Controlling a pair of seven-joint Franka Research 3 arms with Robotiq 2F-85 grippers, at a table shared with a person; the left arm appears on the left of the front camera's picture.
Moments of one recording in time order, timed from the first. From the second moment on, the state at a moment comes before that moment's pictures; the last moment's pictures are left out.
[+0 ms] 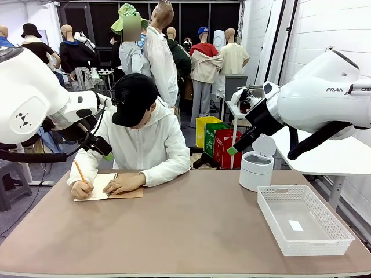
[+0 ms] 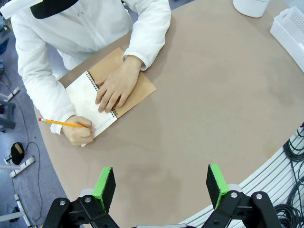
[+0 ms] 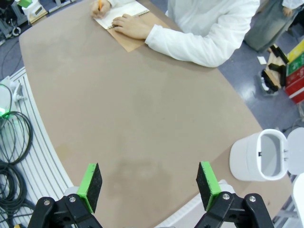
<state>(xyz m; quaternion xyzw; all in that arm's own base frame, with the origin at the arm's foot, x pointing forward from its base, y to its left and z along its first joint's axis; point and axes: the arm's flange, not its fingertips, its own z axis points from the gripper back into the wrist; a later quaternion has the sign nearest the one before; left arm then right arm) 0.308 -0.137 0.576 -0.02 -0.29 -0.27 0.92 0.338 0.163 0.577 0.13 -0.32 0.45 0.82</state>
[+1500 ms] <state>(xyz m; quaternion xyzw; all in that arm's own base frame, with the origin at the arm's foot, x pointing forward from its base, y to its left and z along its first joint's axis) 0.308 -0.137 0.576 -0.02 -0.29 -0.27 0.92 0.338 0.163 0.577 0.13 -0.32 0.45 0.82</state>
